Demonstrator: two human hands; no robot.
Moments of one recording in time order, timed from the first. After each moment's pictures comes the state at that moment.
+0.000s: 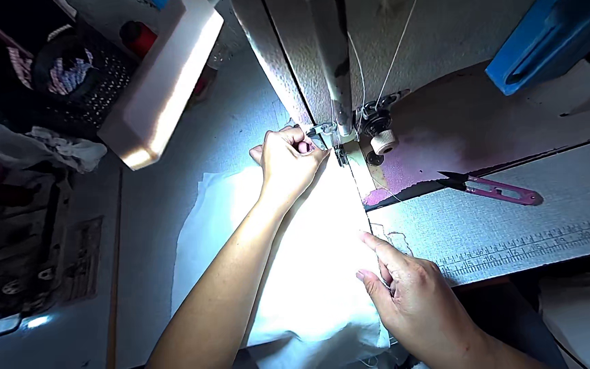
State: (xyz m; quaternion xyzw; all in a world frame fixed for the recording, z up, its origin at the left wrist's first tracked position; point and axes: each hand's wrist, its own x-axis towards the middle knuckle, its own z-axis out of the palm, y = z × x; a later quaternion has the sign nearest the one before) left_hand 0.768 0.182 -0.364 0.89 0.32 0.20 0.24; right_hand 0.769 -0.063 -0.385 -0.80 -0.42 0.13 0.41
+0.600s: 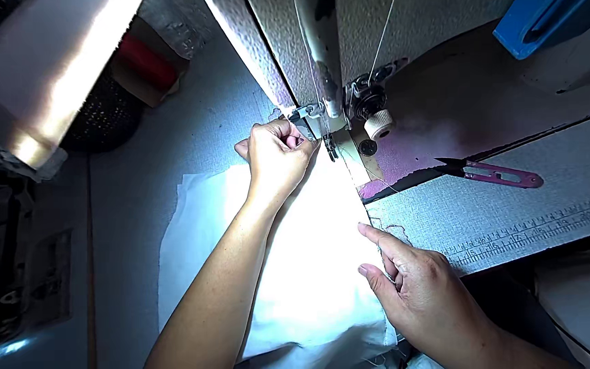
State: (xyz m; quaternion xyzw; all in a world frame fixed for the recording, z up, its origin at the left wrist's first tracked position) left_hand 0.769 0.192 -0.384 0.89 0.29 0.23 0.26; right_hand 0.771 -0.065 -0.384 -0.81 -0.40 0.13 0.41
